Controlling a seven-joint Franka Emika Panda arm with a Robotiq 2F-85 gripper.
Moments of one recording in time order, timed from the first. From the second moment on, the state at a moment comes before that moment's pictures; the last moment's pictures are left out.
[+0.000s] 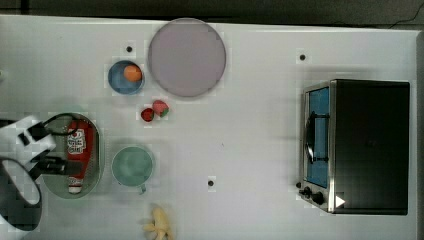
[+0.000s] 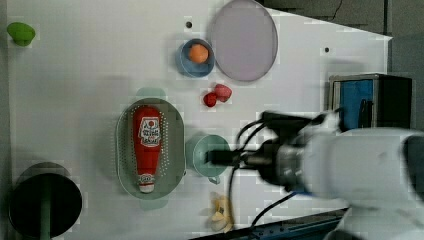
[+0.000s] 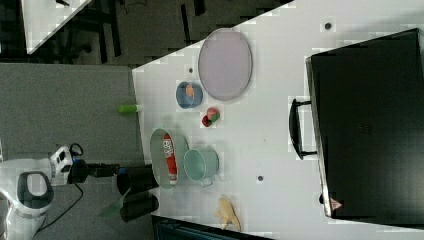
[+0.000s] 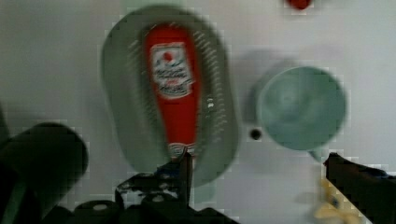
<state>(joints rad) -0.06 0.10 0.76 -1.95 0.01 0.38 0.02</state>
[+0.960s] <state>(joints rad) -0.04 0.47 0.79 -2.21 -0.24 1.03 0.02</state>
